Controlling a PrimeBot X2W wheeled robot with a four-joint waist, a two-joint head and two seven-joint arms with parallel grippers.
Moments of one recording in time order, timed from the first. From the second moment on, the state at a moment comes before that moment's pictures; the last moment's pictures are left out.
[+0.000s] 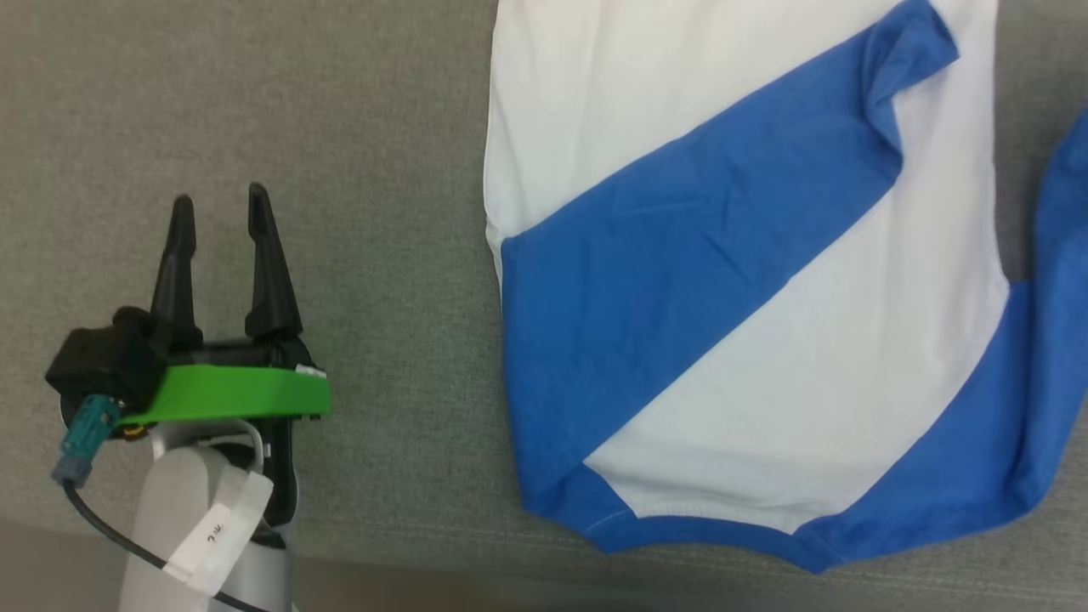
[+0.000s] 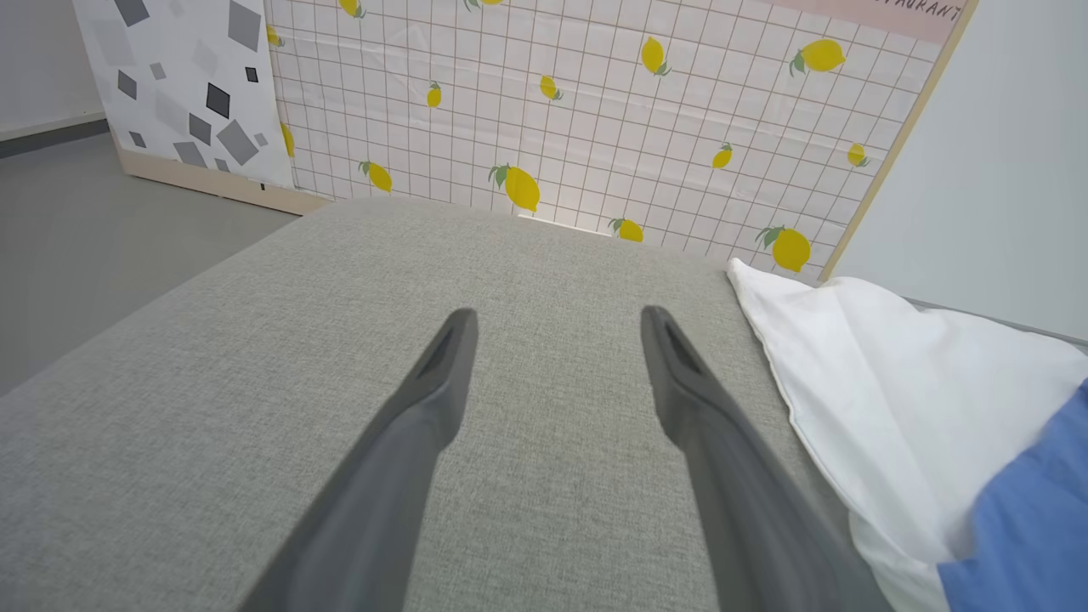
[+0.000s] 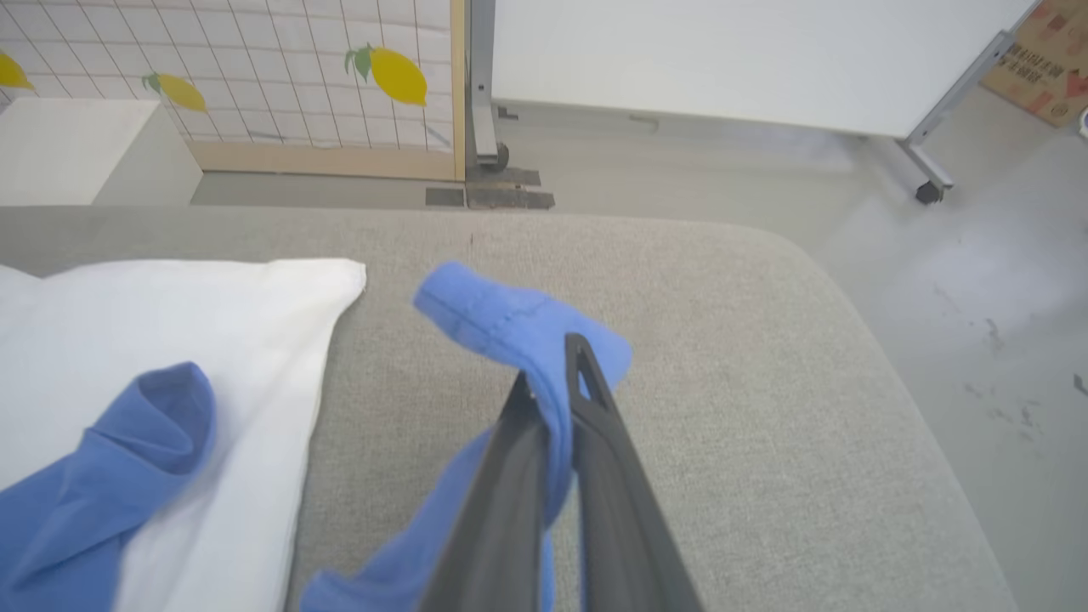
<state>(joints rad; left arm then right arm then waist) -0.29 0.06 0.09 0.02 -0.27 -0.09 -0.26 -0.82 -0.27 -0.41 0.26 -0.09 0.13 0.52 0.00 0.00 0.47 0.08</state>
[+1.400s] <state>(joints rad) -0.26 0.05 -0.02 0.08 -0.40 -0.07 -0.26 -0.95 -0.10 0.32 0.64 0.01 0.13 0.58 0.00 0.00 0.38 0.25</state>
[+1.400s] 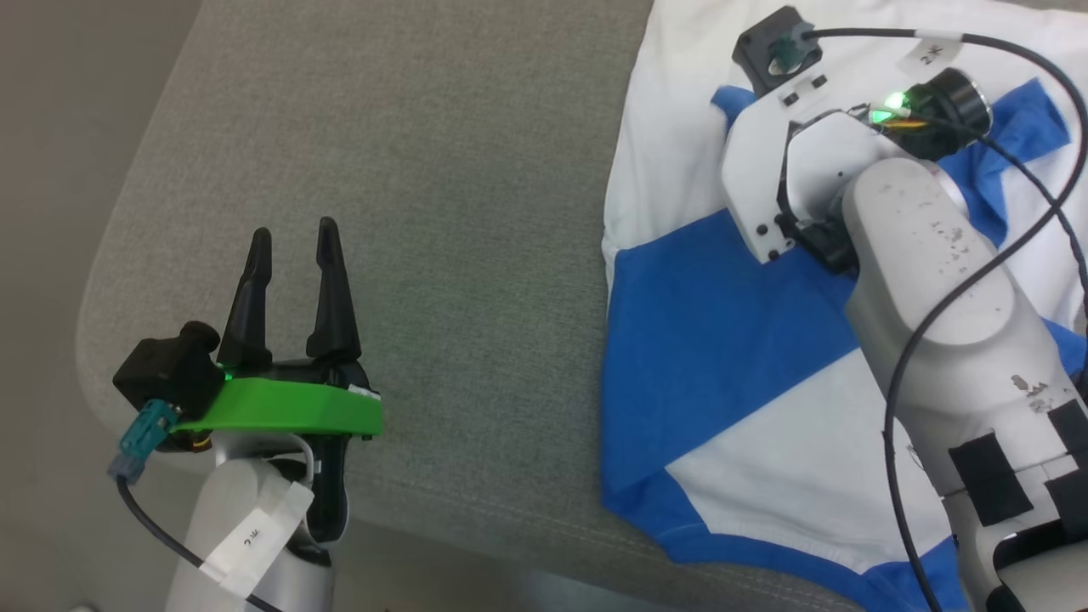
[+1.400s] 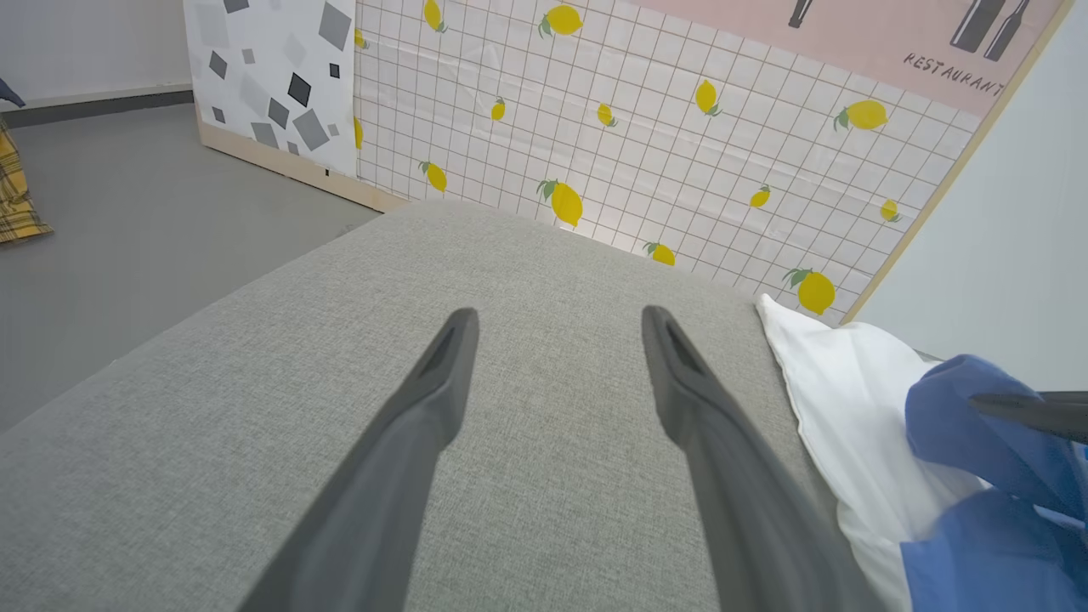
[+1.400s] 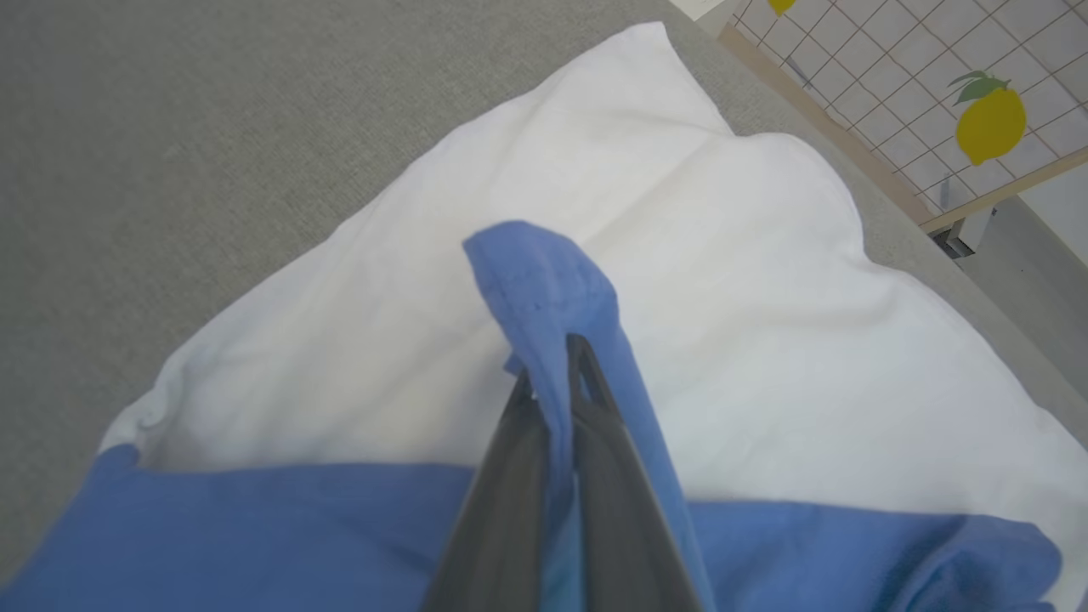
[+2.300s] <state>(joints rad) -0.21 0.07 0.01 0.13 -0.33 -0.09 -0.26 -0.58 -0.19 0.23 0.29 0.31 0.13 0.15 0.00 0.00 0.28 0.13</state>
